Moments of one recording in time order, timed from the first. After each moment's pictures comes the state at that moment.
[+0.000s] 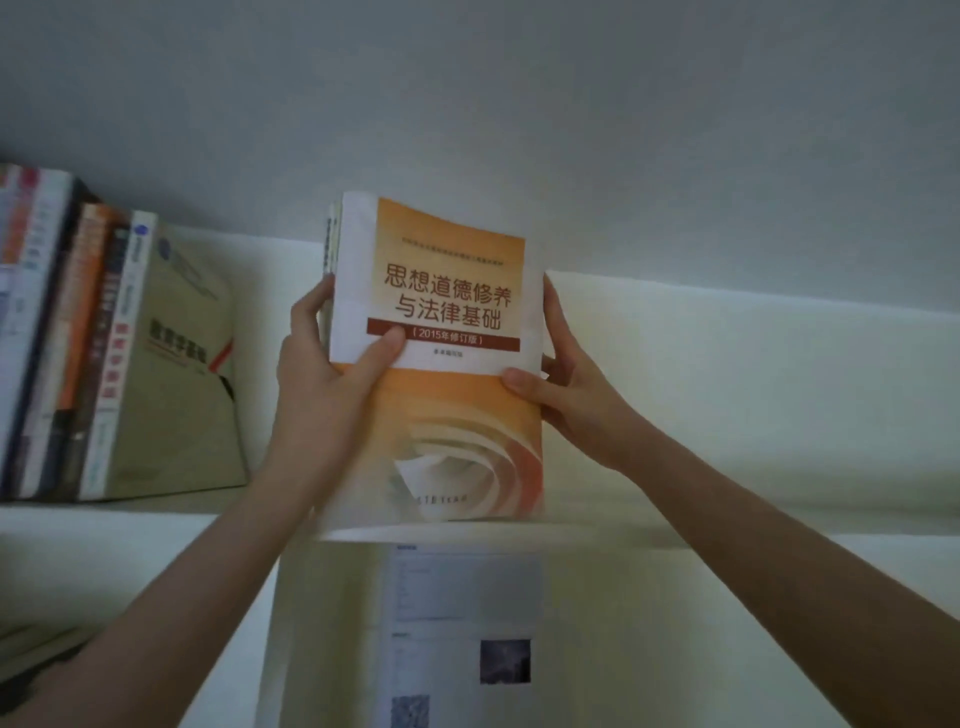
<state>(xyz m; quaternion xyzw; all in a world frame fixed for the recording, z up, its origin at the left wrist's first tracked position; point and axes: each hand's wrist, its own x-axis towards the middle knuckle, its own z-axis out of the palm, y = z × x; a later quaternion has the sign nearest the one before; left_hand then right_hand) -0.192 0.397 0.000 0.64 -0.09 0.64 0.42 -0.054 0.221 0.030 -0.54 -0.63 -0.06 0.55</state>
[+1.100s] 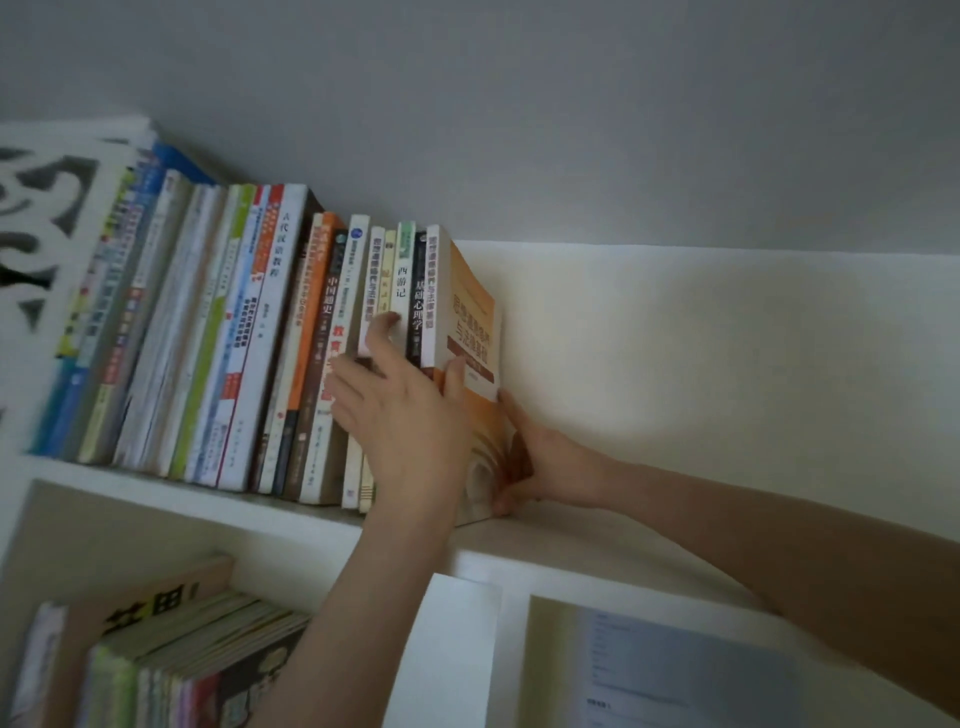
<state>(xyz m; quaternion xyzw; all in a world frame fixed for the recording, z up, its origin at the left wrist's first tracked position) -0.179 0.493 -0.009 0.56 0.27 0.77 0.12 -0.019 0.446 0.012 -0.69 -0.68 -0.08 0.25</state>
